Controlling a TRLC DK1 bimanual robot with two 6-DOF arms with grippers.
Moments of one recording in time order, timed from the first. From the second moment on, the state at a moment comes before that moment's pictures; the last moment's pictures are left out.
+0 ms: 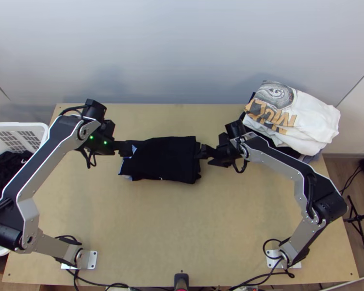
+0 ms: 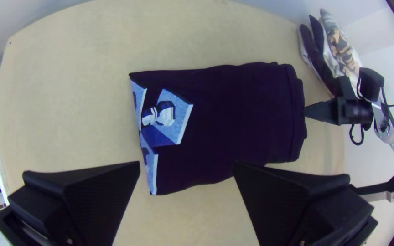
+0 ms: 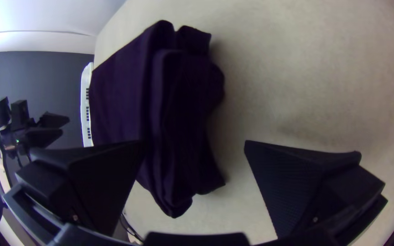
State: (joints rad) left arm -0.23 1.59 1.48 -1.08 0.23 -0.14; right arm 0.44 1.83 1.22 -0.39 -0.56 0.63
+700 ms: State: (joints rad) left arm -0.19 1.54 1.46 -1.07 0.20 -0.14; right arm 0.54 1.94 1.32 -0.34 -0.49 0.67
